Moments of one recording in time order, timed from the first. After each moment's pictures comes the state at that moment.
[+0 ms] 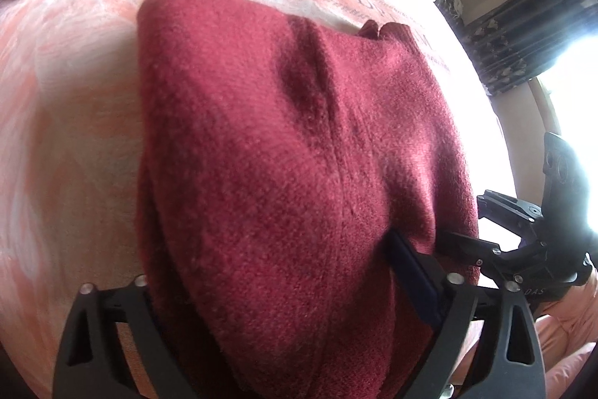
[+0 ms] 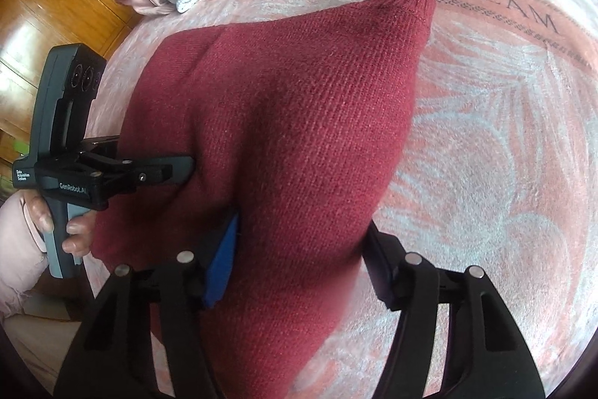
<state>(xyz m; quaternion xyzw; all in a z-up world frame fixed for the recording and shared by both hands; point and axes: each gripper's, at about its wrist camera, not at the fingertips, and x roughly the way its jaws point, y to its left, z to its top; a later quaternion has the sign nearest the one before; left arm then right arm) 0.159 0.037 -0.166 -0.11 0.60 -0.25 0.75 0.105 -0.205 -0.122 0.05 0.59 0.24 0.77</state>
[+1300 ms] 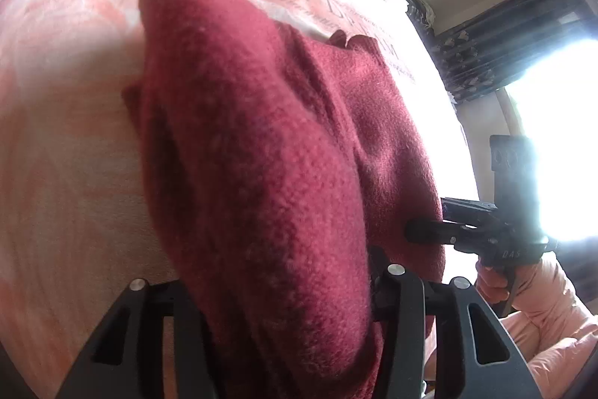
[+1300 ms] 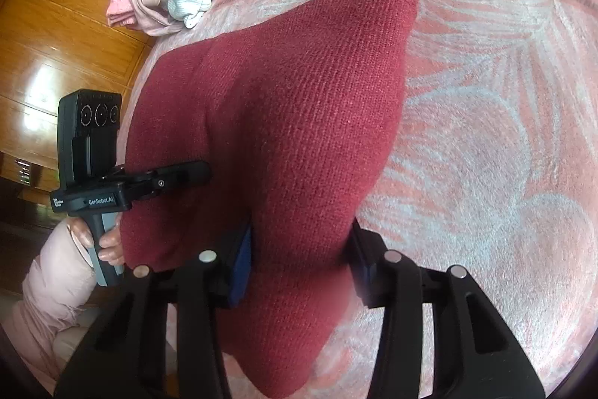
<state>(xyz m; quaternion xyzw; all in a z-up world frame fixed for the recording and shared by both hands) 0.159 0.033 -0.156 -0.17 0.59 -0.30 0.74 0.112 -0.238 -0.125 0.16 0.62 0.28 0.71</state>
